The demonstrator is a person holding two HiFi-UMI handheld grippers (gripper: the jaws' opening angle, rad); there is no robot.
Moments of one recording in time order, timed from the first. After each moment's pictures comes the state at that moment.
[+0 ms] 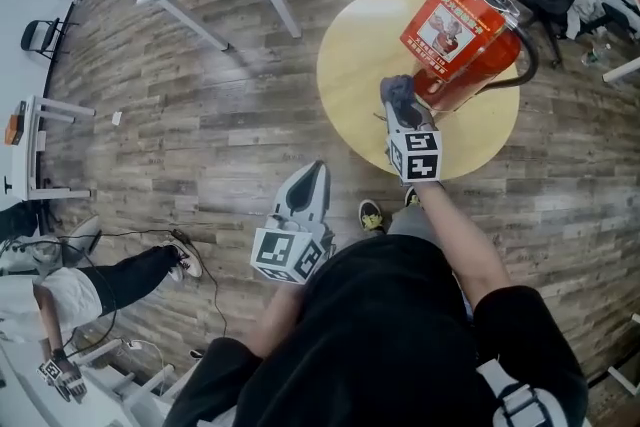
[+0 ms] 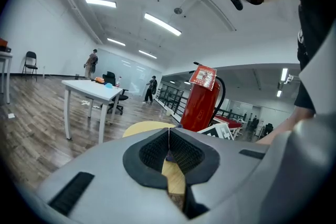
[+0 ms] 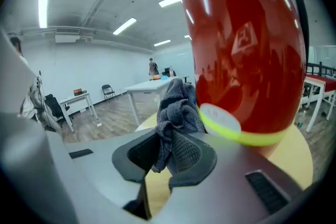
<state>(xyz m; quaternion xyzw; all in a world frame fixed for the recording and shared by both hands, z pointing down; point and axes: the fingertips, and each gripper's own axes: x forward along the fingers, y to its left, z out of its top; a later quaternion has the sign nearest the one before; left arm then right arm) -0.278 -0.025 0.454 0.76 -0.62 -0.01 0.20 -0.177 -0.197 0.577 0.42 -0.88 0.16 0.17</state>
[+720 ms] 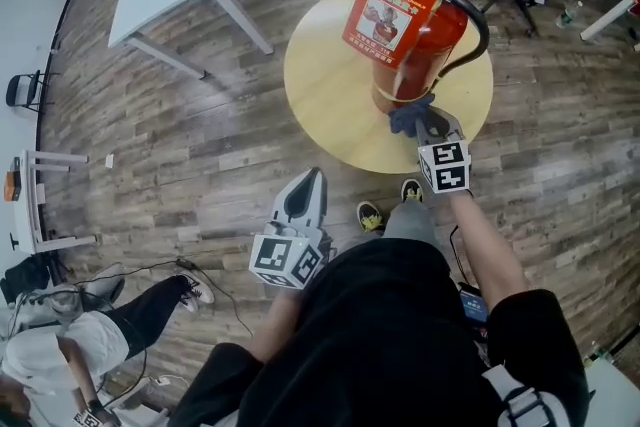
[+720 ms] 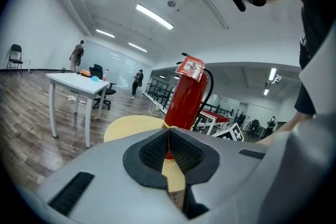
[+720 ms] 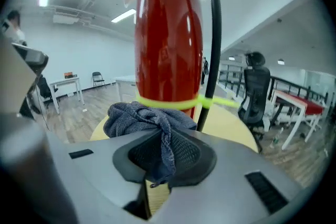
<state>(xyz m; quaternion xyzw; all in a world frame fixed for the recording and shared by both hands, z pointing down) -0.237 -0.039 0.464 0.80 -0.56 0.01 0.21 -0.044 -0.189 0.586 0.47 -0.85 0.09 0.24</state>
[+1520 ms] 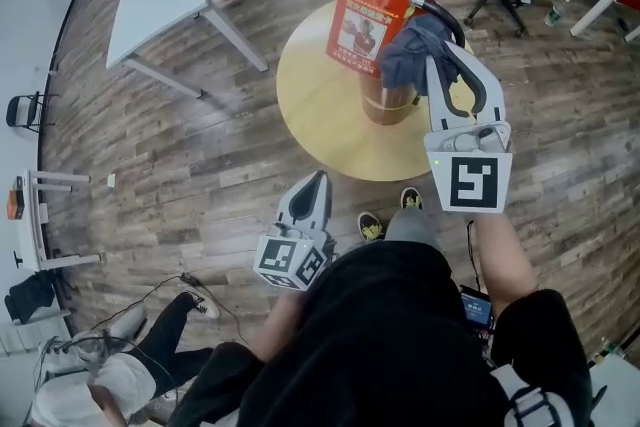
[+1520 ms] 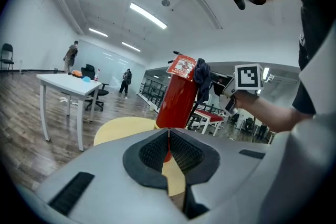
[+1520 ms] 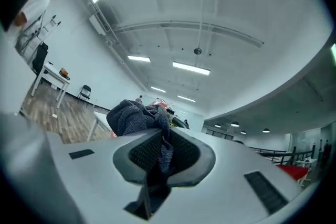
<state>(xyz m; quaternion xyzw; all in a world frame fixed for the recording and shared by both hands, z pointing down) -0.208 -0.048 0.453 0.82 -0.53 0.01 0.20 -0.048 -0.182 0.263 0.53 -0.82 -0.21 0.03</state>
